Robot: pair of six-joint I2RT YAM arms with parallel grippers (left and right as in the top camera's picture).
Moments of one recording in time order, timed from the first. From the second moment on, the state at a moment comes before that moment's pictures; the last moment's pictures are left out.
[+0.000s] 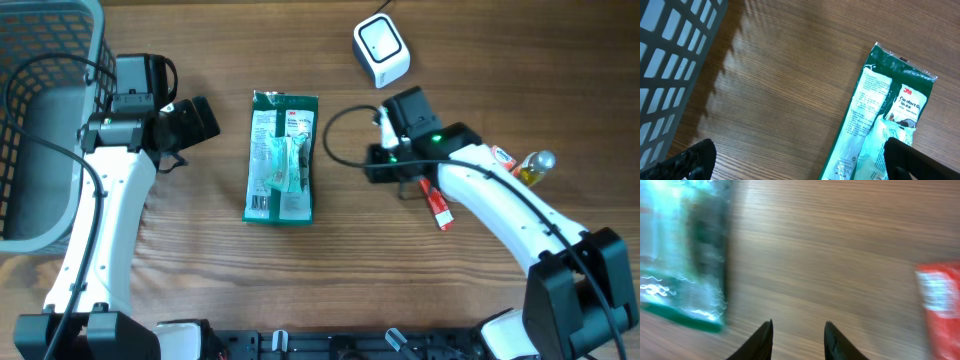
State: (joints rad) left arm 0.02 1.48 1.28 -0.88 -0.07 -0.37; right arm 0.46 1.65 1.12 -0.63 -0.22 0.37
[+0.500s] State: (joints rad) left arm 0.02 1.48 1.28 -0.88 -0.08 -0.37; right arm 0.61 1.82 1.11 -0.09 -0.24 0.58
